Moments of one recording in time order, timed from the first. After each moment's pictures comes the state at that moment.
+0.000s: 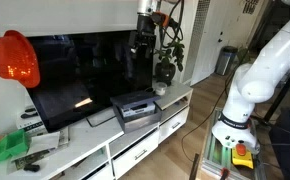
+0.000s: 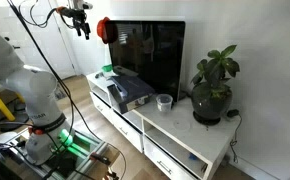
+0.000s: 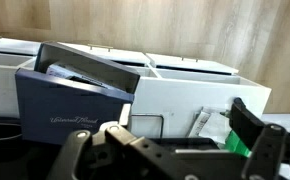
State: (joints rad) arm 0.08 -0.36 0.19 -2.12 0.21 1.89 0.40
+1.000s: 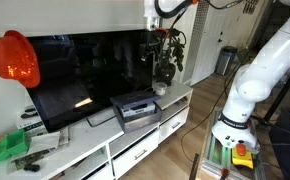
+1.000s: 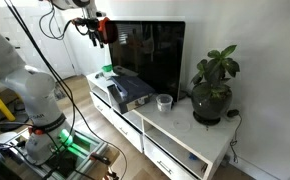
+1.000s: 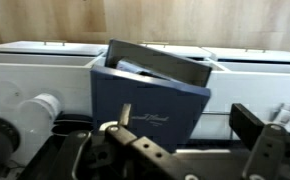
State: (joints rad) arm -0.01 -0.33 0.13 -2.22 0.01 1.93 0.41
